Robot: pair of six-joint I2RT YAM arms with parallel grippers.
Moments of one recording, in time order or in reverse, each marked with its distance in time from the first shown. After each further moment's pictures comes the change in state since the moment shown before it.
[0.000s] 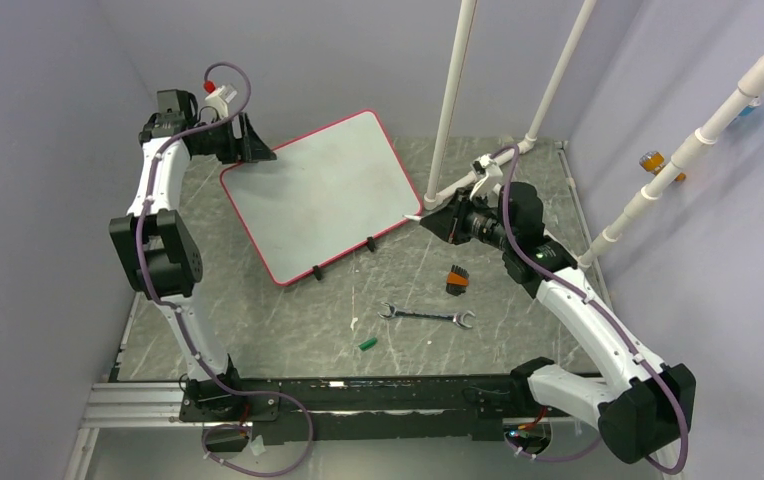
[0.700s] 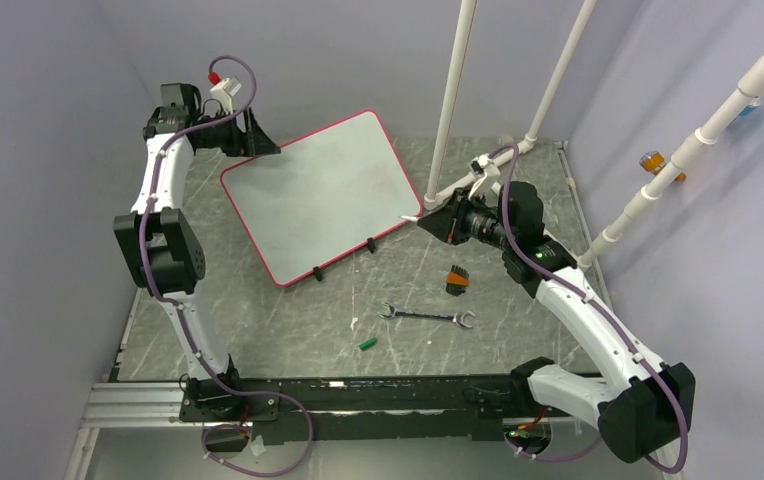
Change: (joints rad) left arm -0.022 0.031 0.060 0.012 0.036 0.043; right arm 0.000 0.005 0.000 0.017 -0.043 -0.001
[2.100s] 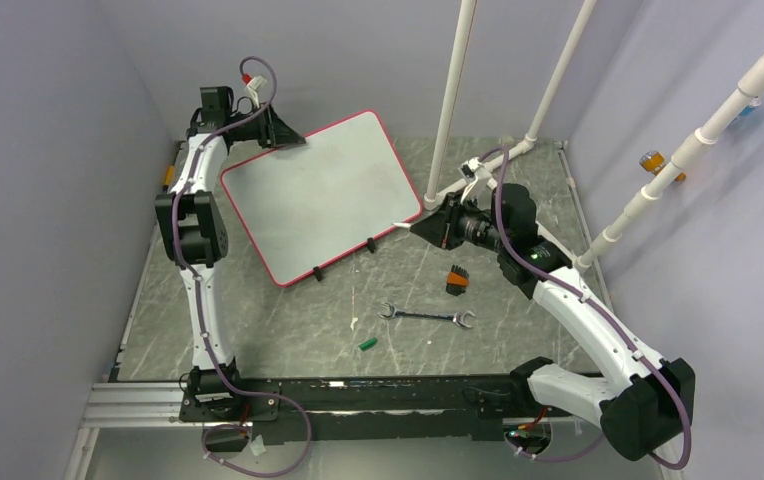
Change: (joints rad) left arm -0.078 0.385 0.298 0.303 0.277 -0.330; right arm 0.049 0.009 -0.002 -0.001 -0.018 -0.002
